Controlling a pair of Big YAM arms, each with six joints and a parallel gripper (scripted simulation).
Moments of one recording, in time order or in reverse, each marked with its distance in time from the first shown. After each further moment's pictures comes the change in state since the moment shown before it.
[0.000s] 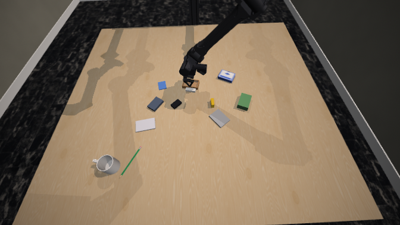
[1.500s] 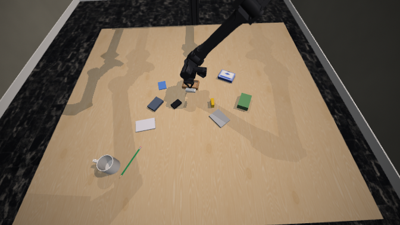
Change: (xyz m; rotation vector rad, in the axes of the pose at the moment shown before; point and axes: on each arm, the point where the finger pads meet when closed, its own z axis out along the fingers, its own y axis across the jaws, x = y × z) left arm 0.000 0.001 0.025 -0.001 -0.001 0.008; right arm 0.000 0.000 0.000 0.000 0.000 0.000
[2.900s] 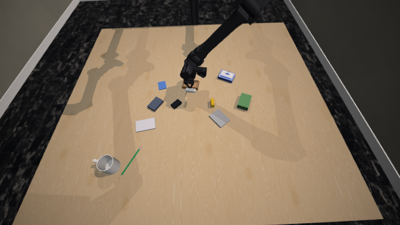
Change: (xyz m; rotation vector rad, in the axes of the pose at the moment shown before) left arm 0.000 0.000 0.000 0.000 0.000 0.000; right arm 0.000 0.000 0.000 0.000 0.000 0.000
